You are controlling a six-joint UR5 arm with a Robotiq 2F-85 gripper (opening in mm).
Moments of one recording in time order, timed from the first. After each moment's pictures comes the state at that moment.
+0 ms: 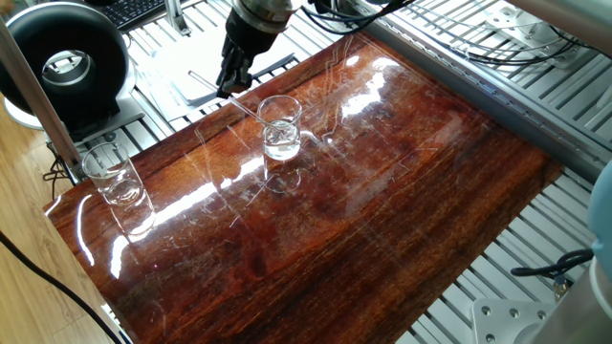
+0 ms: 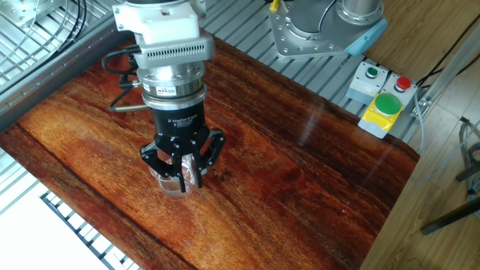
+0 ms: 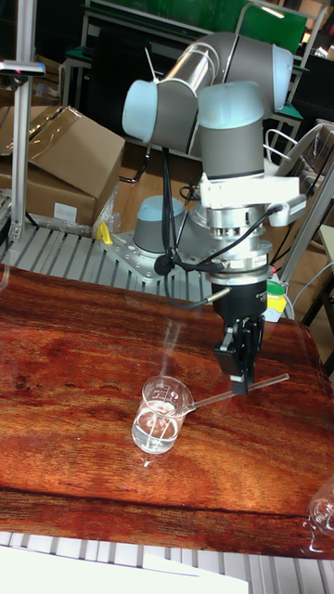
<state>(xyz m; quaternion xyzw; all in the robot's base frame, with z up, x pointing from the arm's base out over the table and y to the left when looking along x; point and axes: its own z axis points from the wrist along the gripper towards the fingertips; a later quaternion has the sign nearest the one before) 0.640 0.133 0.191 -0.48 0.85 0.08 0.21</state>
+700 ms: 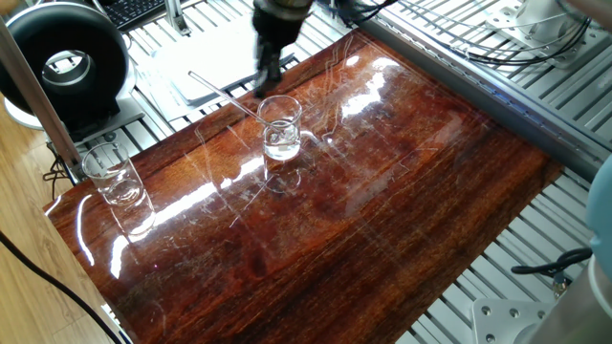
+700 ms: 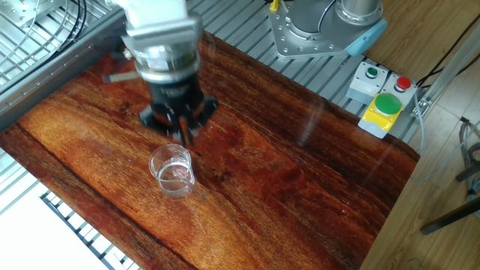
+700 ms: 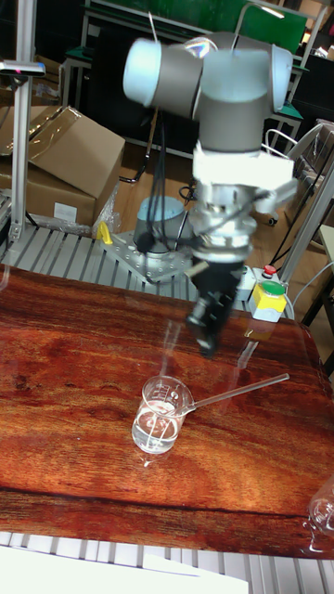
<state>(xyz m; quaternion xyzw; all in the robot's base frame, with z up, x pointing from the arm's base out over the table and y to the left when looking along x) 0.581 0.061 0.201 -0.44 0.89 0.05 0.08</state>
